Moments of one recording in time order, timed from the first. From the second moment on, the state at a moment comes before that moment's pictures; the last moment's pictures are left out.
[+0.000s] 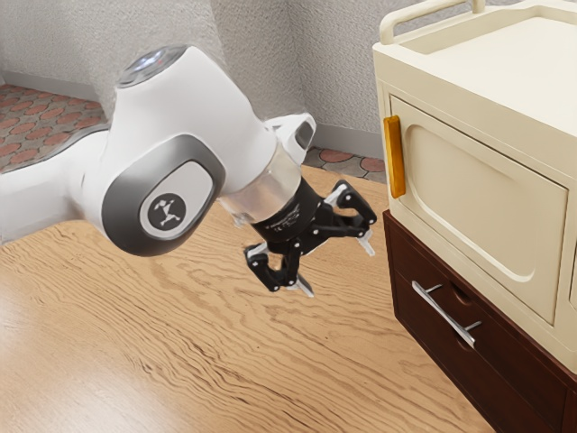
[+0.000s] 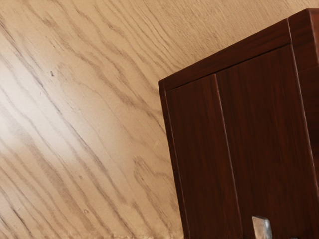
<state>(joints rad) -0.22 -0.20 -0.03 -1.94 -0.11 2.15 -1.13</state>
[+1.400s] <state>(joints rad) -0.39 -0.15 -0.04 -2.06 -0.12 2.44 -1.59</state>
